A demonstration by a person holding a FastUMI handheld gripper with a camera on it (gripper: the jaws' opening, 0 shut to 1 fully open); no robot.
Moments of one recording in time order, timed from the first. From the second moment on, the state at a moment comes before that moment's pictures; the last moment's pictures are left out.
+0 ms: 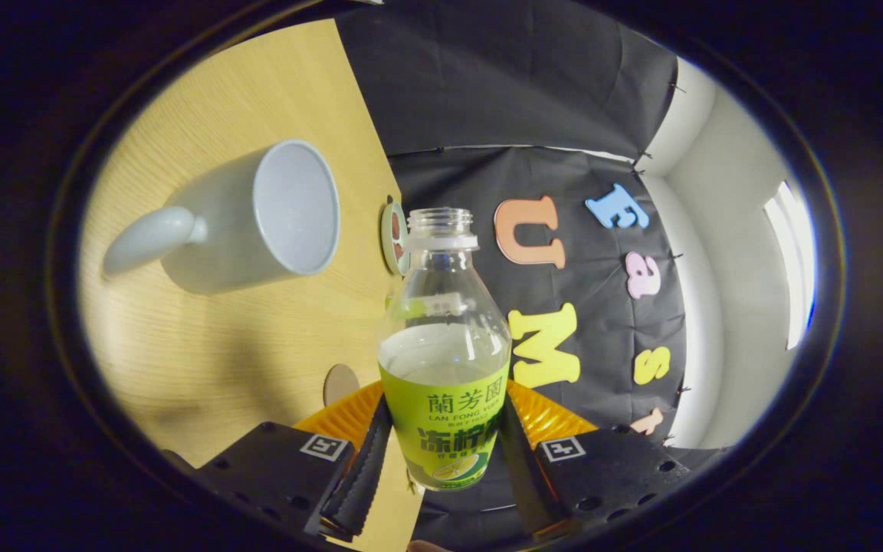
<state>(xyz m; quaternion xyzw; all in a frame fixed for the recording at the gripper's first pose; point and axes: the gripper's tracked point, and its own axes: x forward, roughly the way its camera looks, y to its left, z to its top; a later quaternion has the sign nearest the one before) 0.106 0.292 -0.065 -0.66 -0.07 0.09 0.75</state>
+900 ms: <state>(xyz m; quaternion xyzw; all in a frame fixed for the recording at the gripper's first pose) 0.102 0.309 -0.045 -0.72 -0.12 0.07 0.68</state>
